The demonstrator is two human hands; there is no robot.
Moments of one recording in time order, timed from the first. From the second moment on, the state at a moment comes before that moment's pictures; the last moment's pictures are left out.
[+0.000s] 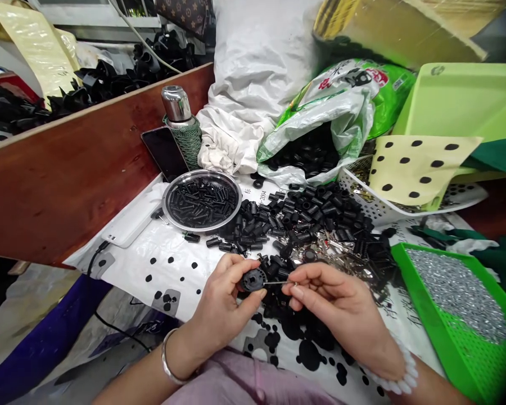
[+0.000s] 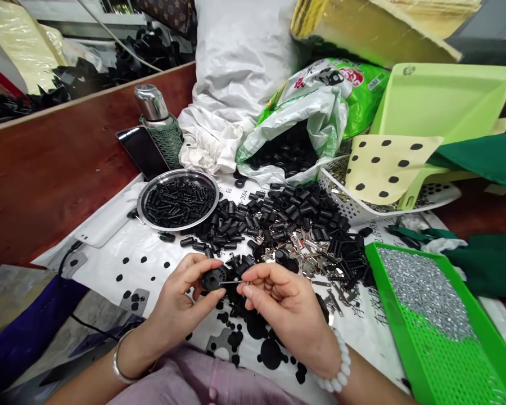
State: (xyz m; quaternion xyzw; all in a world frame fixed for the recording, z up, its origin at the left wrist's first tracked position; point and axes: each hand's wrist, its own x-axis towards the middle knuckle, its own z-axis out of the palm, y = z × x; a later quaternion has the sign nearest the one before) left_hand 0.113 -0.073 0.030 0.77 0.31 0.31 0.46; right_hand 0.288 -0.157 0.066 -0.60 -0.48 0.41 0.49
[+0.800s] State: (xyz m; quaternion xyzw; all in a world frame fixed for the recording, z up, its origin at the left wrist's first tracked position) left_hand 0.112 -0.077 0.031 0.87 0.25 0.29 0.31; right_hand 0.268 -0.151 0.065 -0.52 -0.78 0.08 0.33
